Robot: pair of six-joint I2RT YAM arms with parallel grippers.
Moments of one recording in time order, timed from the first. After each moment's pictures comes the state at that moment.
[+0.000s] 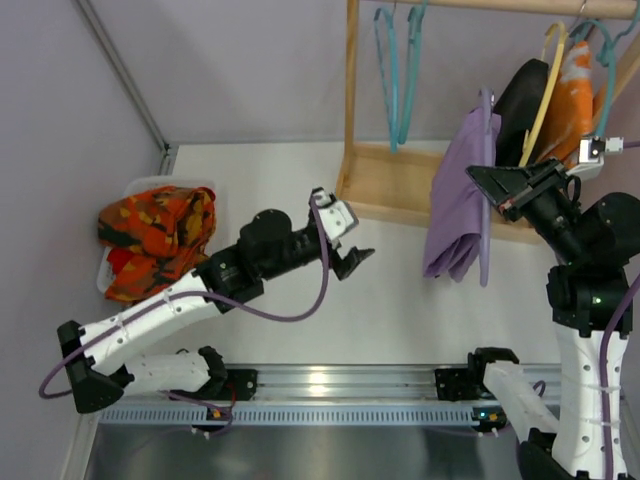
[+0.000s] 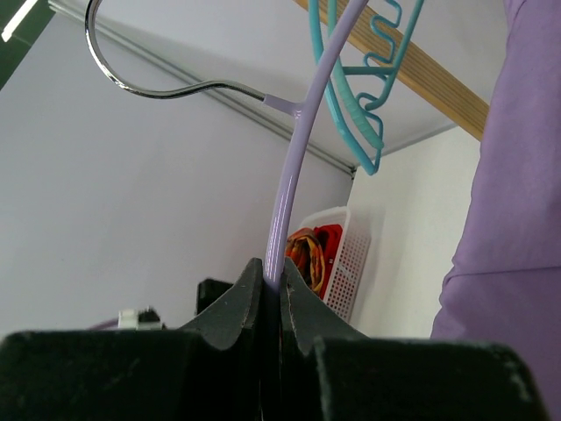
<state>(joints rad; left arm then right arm) -0.92 1.11 1.15 -0.16 0.11 0.16 -0.05 0.77 1.27 -0.35 -0.56 1.07</state>
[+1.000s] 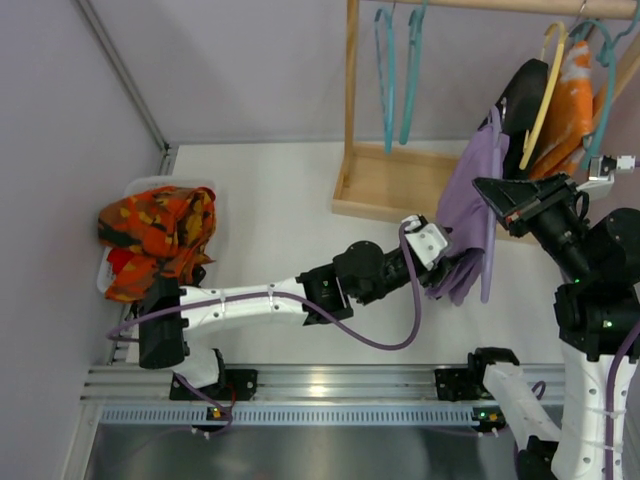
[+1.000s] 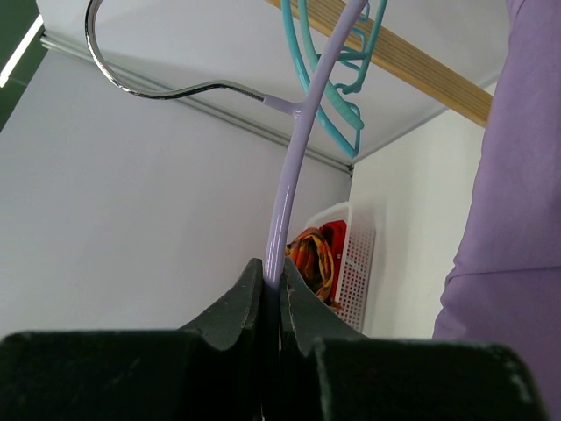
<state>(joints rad) -1.32 1.56 1.30 0.43 -0.20 0.13 -0.05 0.71 1.33 -0.55 -0.48 1.12</state>
